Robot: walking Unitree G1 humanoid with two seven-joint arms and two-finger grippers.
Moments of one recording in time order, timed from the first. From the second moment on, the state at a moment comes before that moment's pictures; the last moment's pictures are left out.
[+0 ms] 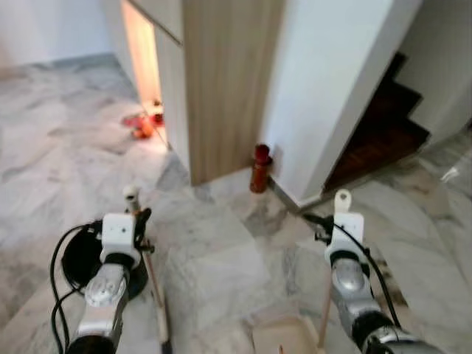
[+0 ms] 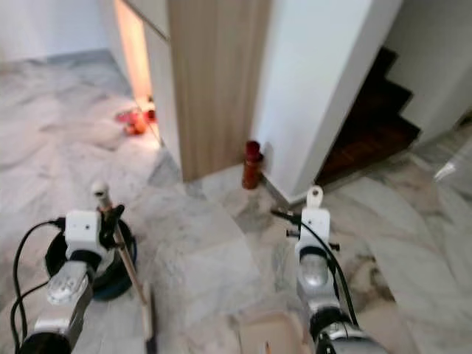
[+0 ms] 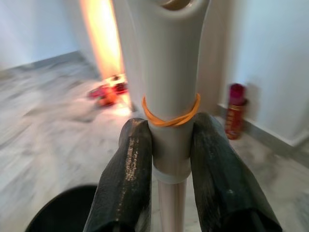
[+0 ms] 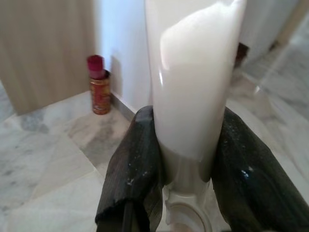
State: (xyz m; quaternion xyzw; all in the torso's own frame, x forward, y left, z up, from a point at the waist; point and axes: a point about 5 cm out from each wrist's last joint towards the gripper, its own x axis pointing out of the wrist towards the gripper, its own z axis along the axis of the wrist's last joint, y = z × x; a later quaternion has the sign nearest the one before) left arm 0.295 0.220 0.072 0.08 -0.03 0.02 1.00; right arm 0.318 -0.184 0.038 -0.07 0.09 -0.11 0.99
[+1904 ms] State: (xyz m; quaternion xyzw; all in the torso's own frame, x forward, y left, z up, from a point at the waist) left arm 0.300 0.208 0.073 0.07 -0.03 0.00 1.00; right arm 0.319 -0.175 0.026 -0.04 0.18 -0.03 0.98
